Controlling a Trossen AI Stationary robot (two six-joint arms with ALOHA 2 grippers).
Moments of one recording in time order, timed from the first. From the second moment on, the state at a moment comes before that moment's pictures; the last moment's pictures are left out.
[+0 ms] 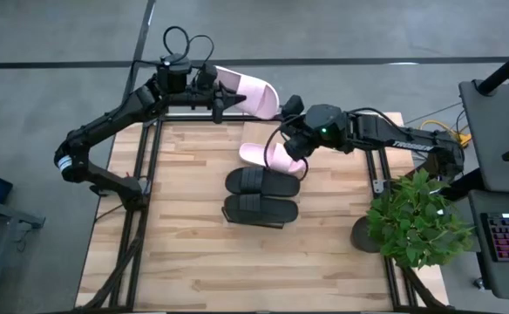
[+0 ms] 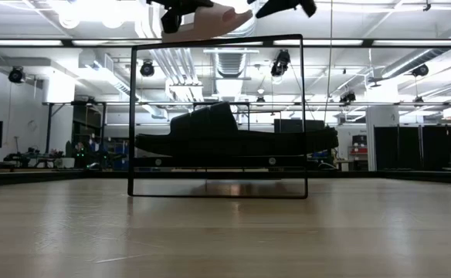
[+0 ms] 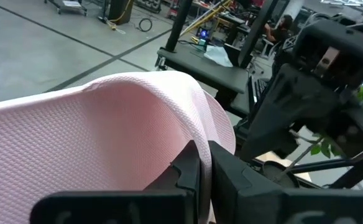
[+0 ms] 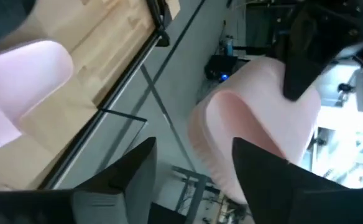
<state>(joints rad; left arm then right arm) 0.58 1.35 1.49 -0.32 0.39 -0.23 -0.10 1.46 1.60 -0.64 0.45 -1.35</state>
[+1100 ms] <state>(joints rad) 0.58 1.35 1.49 -0.32 0.55 -0.17 -0.14 1.53 1.60 -0.49 0.44 -1.36</state>
